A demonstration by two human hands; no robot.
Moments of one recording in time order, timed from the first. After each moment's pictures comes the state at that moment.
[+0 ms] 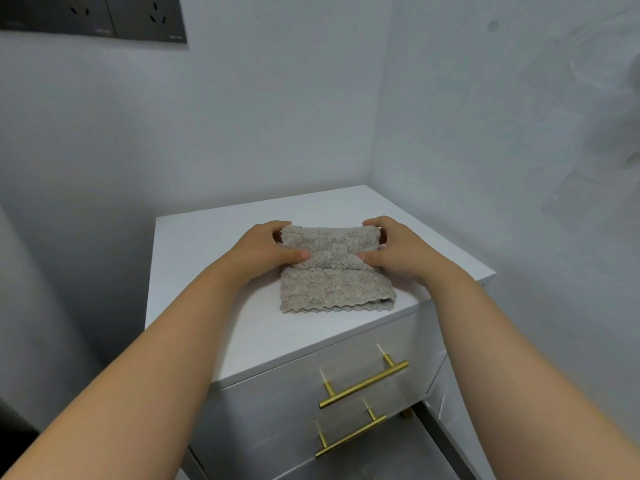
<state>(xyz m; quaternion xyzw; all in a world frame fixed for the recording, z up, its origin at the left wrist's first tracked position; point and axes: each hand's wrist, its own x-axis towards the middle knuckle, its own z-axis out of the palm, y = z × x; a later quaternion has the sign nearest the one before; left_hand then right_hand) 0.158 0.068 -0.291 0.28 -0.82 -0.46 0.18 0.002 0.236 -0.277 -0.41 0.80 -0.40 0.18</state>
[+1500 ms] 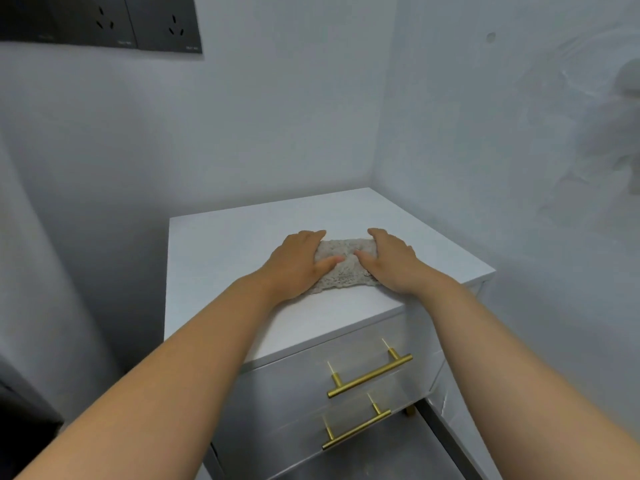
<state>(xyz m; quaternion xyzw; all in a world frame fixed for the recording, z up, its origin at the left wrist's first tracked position) 0.153 0.099 -0.302 0.19 -0.95 -0.22 0.13 0.019 0.229 -0.294 -0.43 0.87 -0.23 0.07</state>
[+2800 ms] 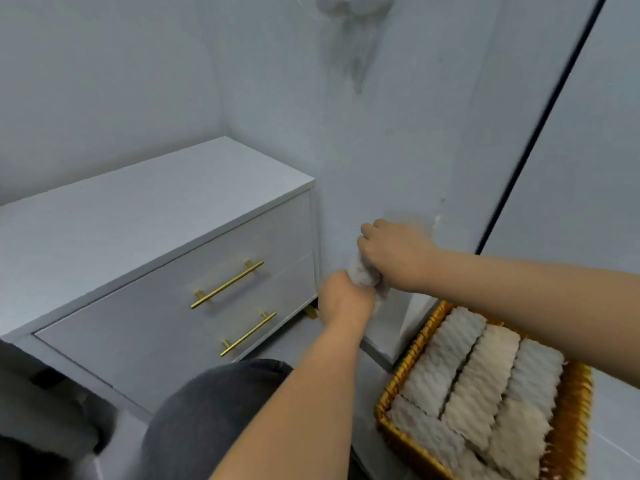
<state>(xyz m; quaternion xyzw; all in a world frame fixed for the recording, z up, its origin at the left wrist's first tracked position) 0.104 0.431 -0.383 0.32 -0.85 -0.42 0.05 0.049 0.511 -0.302 -0.49 0.83 0.23 -0.11</state>
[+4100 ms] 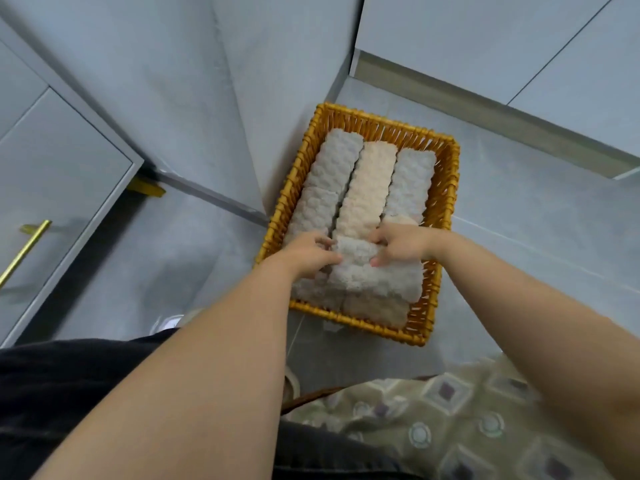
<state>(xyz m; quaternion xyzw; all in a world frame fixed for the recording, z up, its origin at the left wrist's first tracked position) 0.082 0.564 -0.557 0.14 -0.75 -0.51 -0.41 0.042 0.756 -0.550 -0.13 0.85 -0.15 0.48</state>
